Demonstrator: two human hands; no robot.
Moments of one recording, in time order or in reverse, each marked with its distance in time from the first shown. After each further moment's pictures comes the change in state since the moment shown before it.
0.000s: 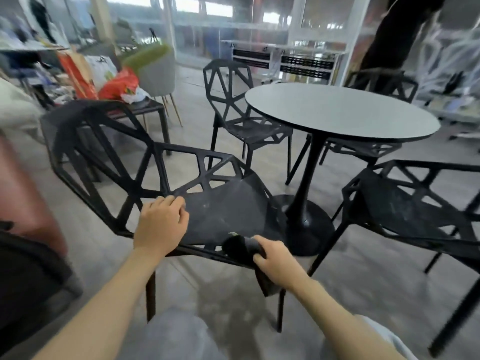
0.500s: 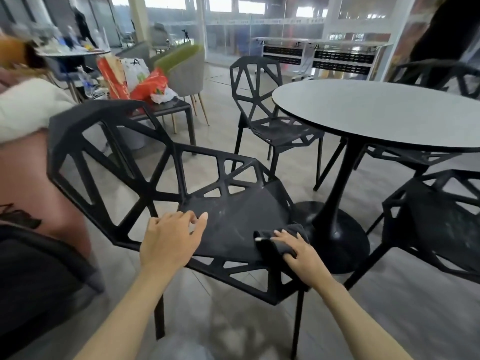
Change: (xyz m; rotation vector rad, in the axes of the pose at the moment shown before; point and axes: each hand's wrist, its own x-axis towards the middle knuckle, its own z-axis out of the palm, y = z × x) left_hand 0.009 0.004 0.005 0.043 -0.175 -0.225; right_hand 0.088 0.091 0.006 0.027 -0.005 -0.129
